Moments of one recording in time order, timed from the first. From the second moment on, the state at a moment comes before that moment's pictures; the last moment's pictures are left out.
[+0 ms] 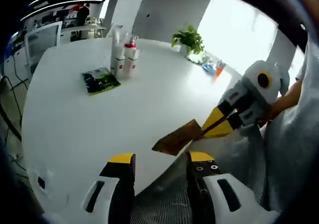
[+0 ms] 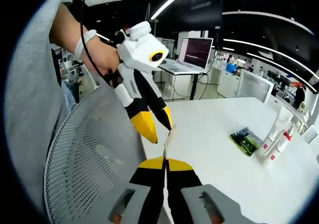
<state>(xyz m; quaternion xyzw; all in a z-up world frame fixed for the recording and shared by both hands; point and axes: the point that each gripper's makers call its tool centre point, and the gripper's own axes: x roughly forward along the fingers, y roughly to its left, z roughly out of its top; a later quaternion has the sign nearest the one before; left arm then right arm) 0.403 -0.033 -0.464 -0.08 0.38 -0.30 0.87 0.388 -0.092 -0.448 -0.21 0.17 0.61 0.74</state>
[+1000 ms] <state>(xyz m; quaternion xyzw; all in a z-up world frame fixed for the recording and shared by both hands) 0.428 -0.040 -0.449 -0.16 0.32 -0.34 0.87 0.405 -0.093 -0.434 -0.12 0.19 0.59 0.77</state>
